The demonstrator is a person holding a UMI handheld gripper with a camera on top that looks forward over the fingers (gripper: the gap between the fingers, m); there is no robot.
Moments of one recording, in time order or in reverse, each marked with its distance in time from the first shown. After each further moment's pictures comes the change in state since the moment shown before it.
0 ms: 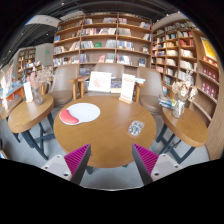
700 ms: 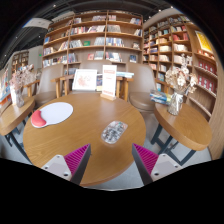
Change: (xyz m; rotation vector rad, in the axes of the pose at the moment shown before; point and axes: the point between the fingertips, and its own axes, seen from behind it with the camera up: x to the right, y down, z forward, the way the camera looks) arm 0.111 0.013 0.126 0.010 0.057 0.043
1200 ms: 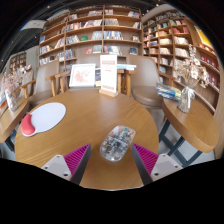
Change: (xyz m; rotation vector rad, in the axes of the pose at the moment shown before) arm -0.007 -0.007 0.088 -0.058 -0.021 0.041
